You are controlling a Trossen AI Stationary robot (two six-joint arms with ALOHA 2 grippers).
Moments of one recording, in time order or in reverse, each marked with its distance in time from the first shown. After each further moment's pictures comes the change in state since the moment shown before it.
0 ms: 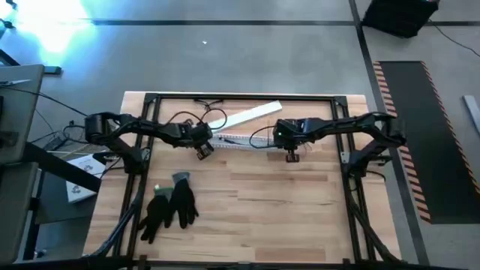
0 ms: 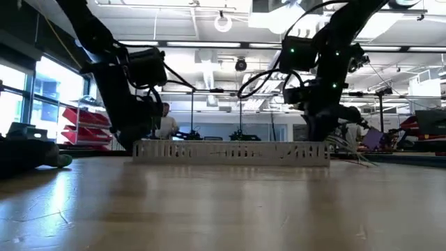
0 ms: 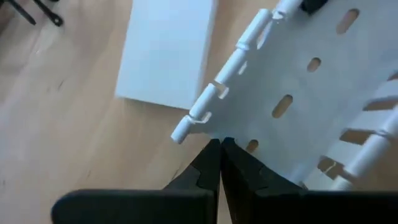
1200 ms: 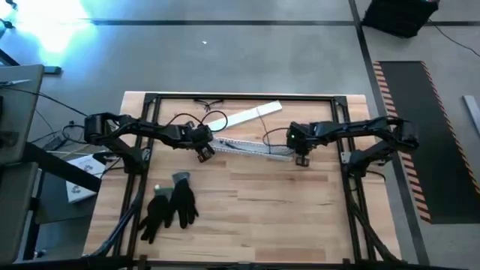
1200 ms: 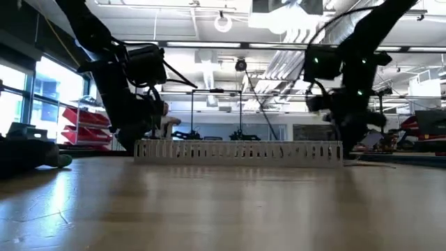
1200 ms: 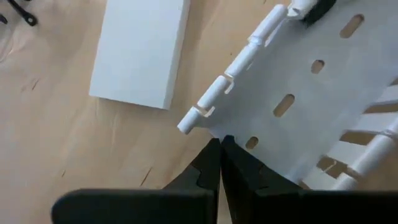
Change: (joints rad) left arm -0.023 -0.011 -0.003 -0.002 0.046 -0.054; right arm -0.046 -0.140 -0.200 0.083 -0.105 0.183
